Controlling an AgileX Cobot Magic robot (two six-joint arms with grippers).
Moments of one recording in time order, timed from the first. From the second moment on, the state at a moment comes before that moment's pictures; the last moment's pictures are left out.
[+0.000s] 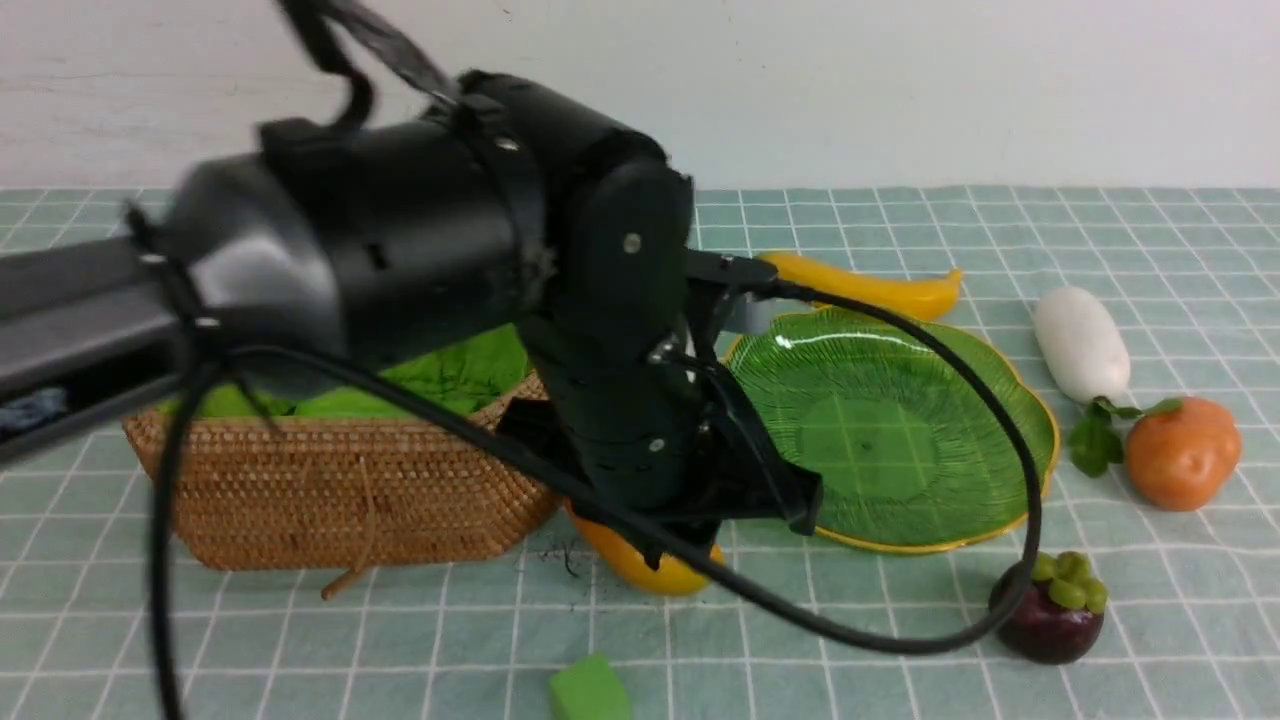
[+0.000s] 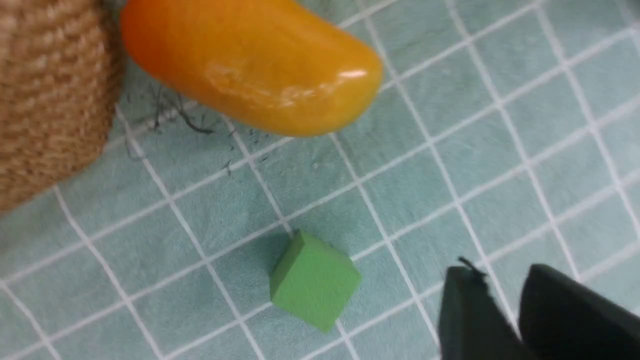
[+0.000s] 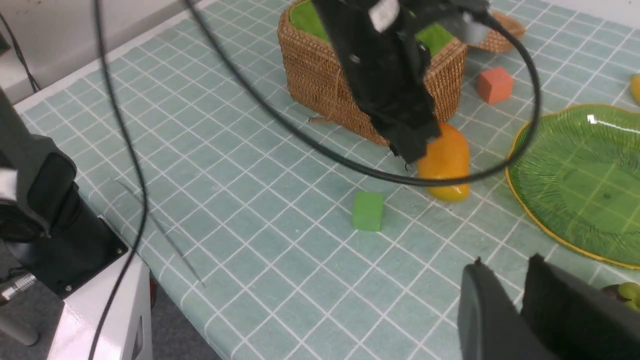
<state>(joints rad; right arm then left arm) 0.28 0.48 -1.12 0.54 1.26 -0.34 -0.78 1.79 -1.53 0.01 1.05 -0.44</state>
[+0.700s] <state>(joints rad) 0.28 0.48 -1.12 0.54 1.27 -0.36 -0.78 2.06 -1.65 0.34 0.96 -1.11</state>
